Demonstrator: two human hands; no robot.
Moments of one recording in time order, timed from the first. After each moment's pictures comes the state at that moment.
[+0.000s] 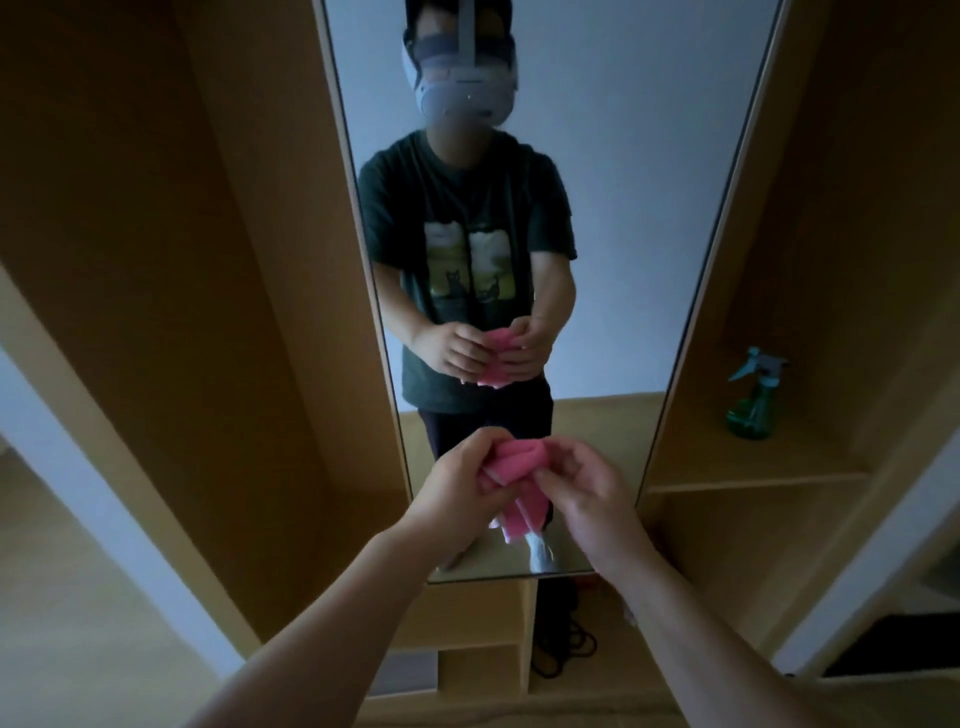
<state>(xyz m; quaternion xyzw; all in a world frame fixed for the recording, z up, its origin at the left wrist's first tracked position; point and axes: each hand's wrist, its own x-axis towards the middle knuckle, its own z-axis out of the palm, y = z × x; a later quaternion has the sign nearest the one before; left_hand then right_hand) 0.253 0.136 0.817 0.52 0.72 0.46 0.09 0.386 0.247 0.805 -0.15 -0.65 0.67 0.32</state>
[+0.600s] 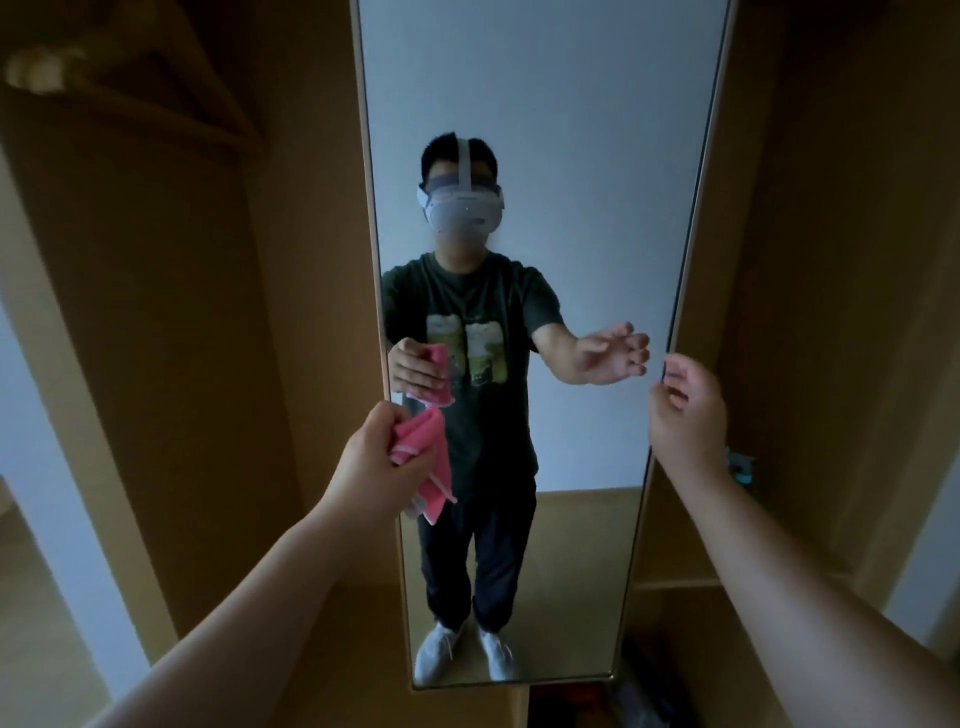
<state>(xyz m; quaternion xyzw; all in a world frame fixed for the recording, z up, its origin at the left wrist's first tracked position) 0.217 0.094 0.931 0.43 0.72 0.54 -0.03 0.397 0.365 0.937 -0.27 -0.71 0.31 0.57</state>
